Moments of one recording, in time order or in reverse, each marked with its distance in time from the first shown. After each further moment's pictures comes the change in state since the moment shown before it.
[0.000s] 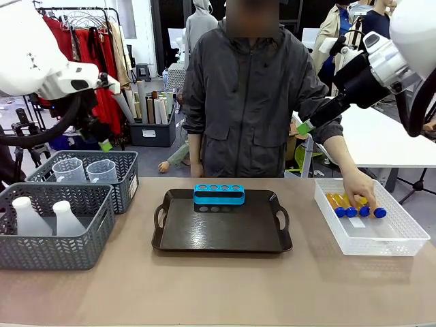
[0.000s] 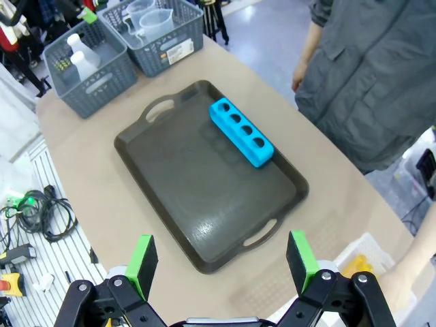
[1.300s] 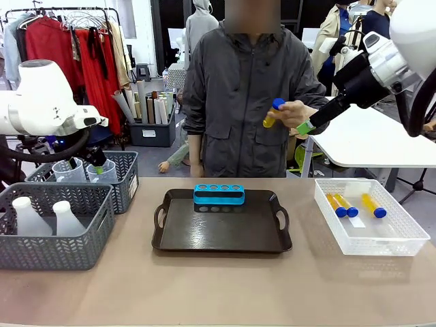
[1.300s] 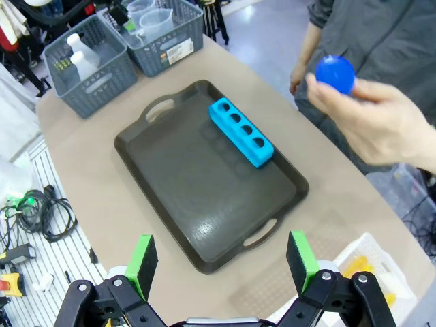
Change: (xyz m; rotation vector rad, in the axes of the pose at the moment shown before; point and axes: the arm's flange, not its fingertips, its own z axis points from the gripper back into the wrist) left arm -0.015 0.071 -0.121 0.094 0.099 0.378; right arm 0.000 0.000 0.000 0.000 0.001 0.000
